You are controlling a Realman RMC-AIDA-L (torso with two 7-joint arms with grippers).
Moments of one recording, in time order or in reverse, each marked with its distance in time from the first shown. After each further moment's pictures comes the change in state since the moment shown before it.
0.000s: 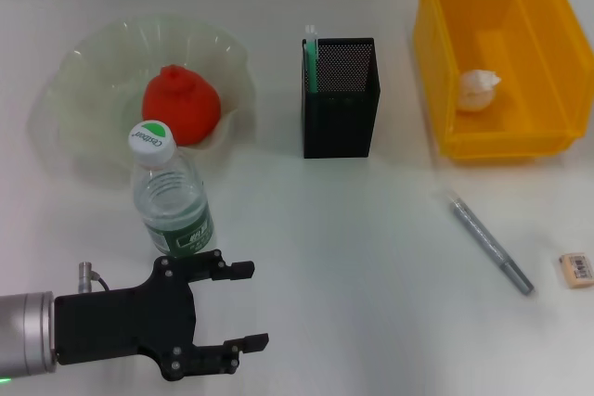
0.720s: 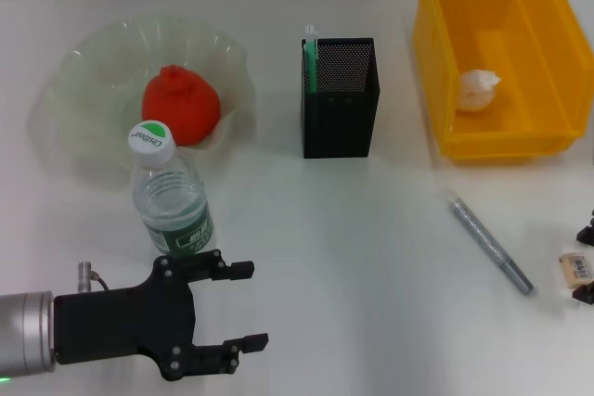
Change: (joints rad) left arm -0.002 0.002 0.000 0.000 0.000 0.003 -0.009; right arm 0.073 0.000 -0.006 0.254 -0.043 0.152 -0.008
